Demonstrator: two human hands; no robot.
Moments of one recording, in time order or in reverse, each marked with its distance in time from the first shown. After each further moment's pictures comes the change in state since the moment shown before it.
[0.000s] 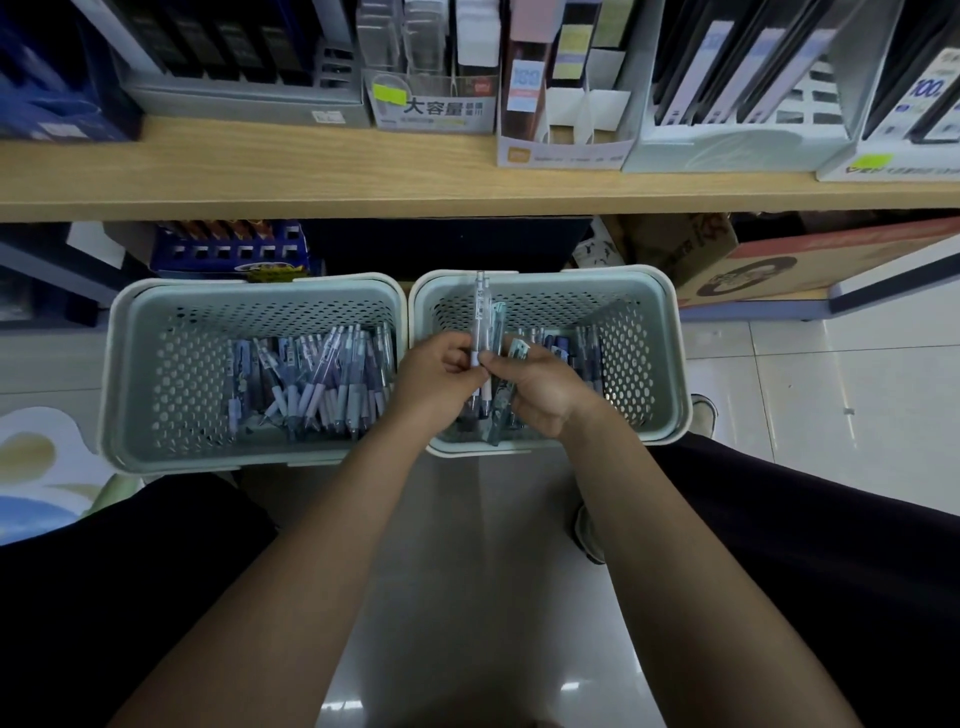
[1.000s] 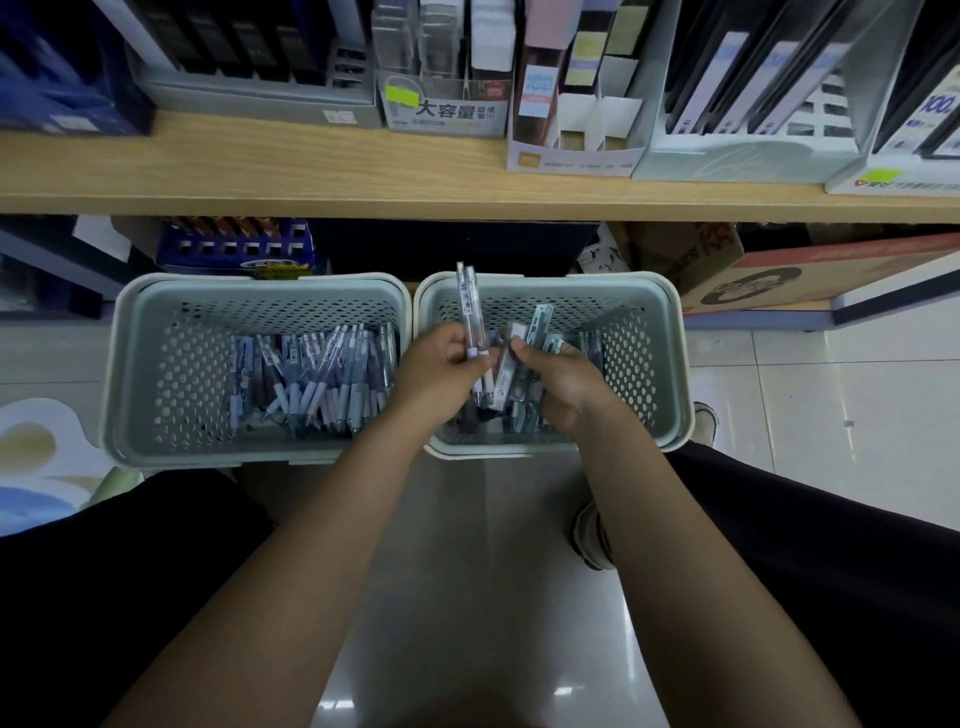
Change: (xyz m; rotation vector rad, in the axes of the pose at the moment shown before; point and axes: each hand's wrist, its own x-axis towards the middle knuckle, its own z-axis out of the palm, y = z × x) left_hand -0.003 0.016 -0.006 -0.153 -0.039 -0.078; right_hand 0.008 -0.008 -0.011 0.010 0.247 0.045
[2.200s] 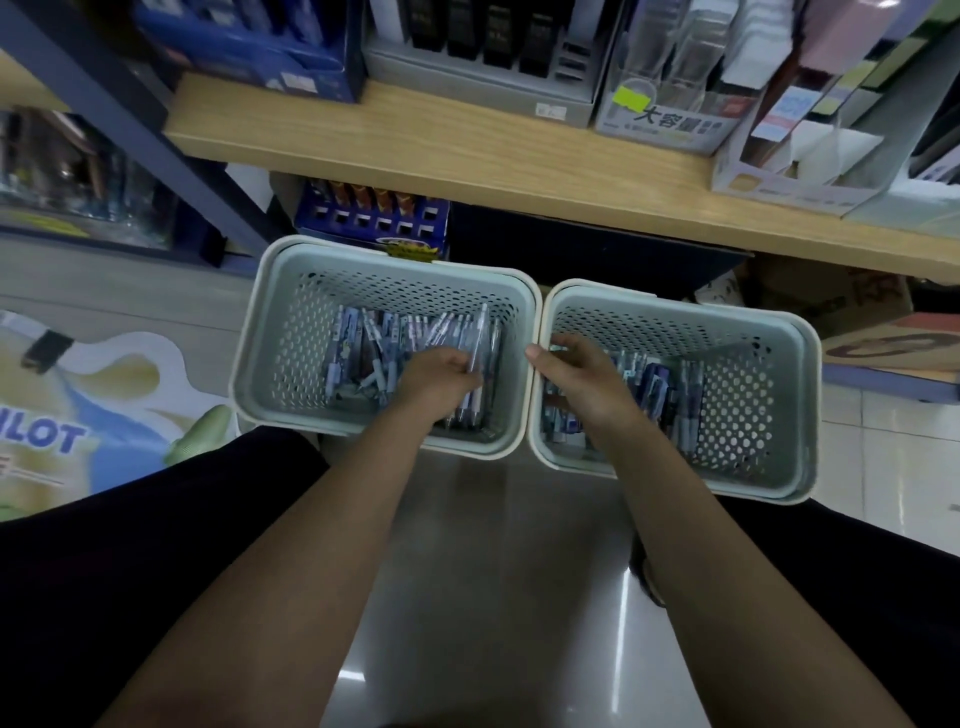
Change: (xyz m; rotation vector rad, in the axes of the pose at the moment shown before) left_hand 0.021 -0.073 -0.101 0.137 0.124 -0.208; right_hand 0.004 0.022 0.081 -0.425 -0.070 -0.209
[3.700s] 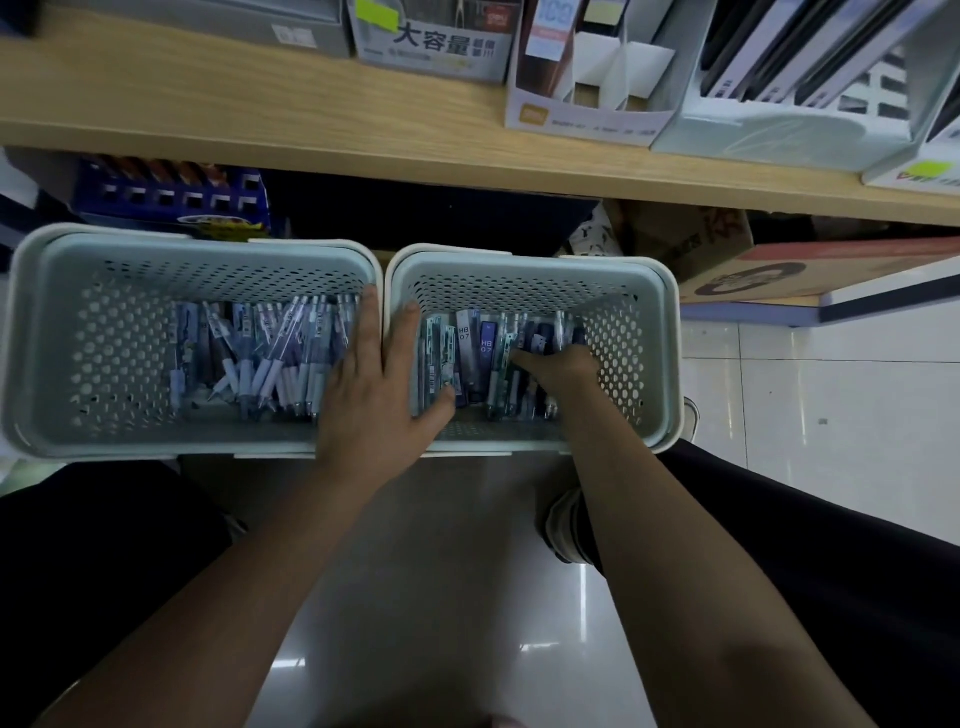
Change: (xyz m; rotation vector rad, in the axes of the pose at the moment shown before) left_hand -0.040 0.010 0.085 0.736 0.199 0.580; right_hand 0.066 0.077 -0.117 -0.532 0.337 0.475
